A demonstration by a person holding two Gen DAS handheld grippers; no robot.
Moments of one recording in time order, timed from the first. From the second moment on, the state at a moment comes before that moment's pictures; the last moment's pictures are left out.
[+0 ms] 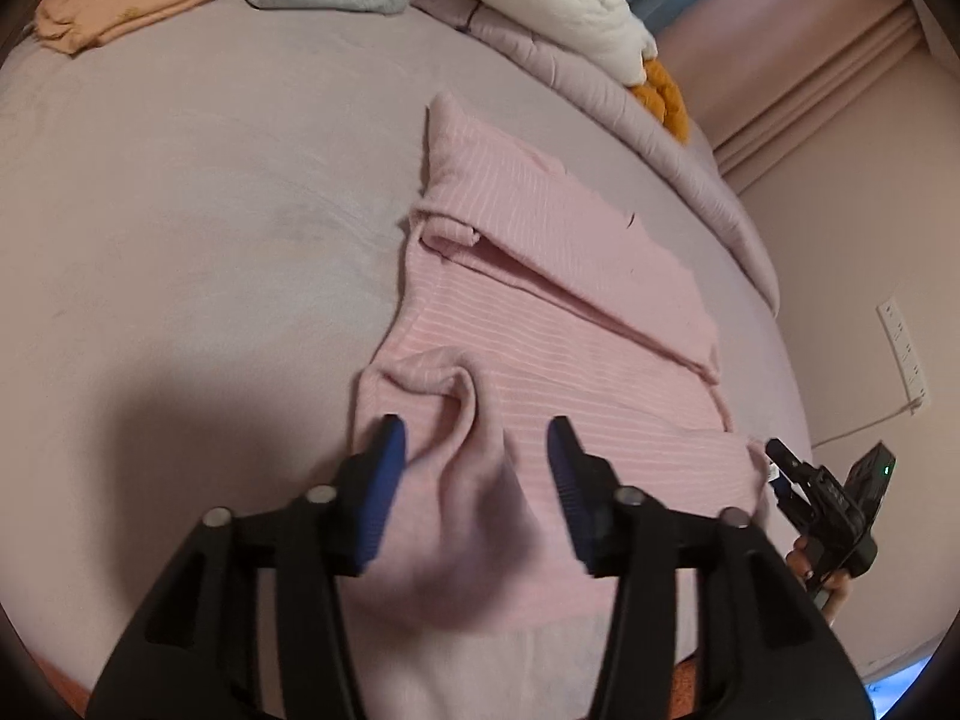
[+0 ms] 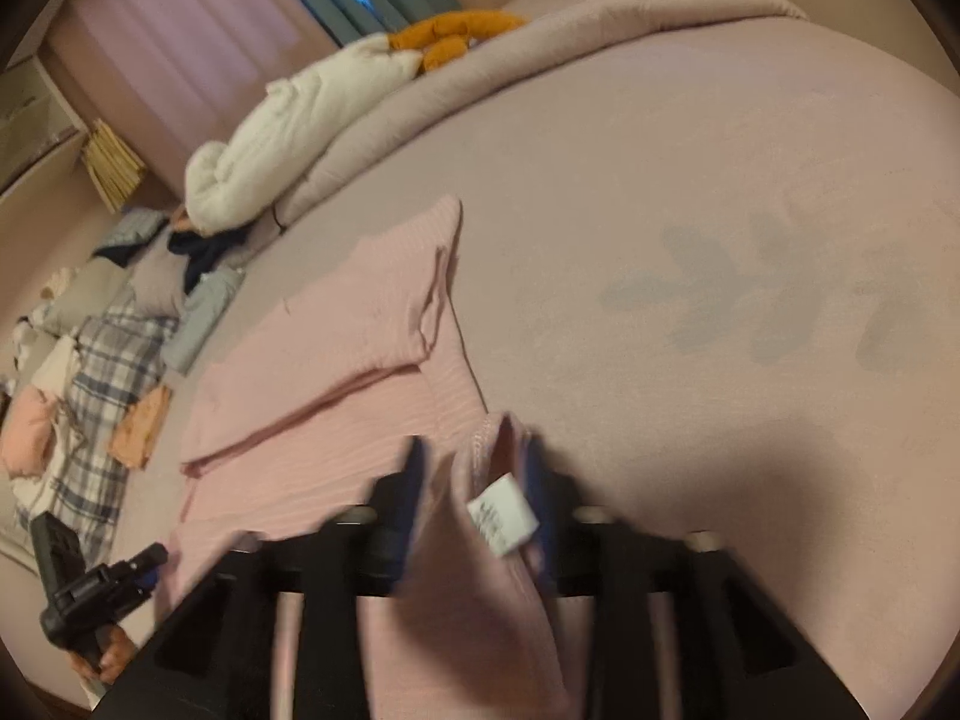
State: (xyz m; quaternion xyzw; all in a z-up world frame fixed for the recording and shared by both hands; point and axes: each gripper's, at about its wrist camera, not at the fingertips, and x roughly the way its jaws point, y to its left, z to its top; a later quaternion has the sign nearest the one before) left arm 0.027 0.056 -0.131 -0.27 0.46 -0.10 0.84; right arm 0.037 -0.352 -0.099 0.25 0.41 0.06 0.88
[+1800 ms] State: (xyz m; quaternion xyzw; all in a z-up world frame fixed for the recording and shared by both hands) left arm -0.026 0.044 -0.143 -0.26 0.45 -0.07 0.85; right arm -0.018 -0.339 -0.118 0.28 0.41 0.07 0.87
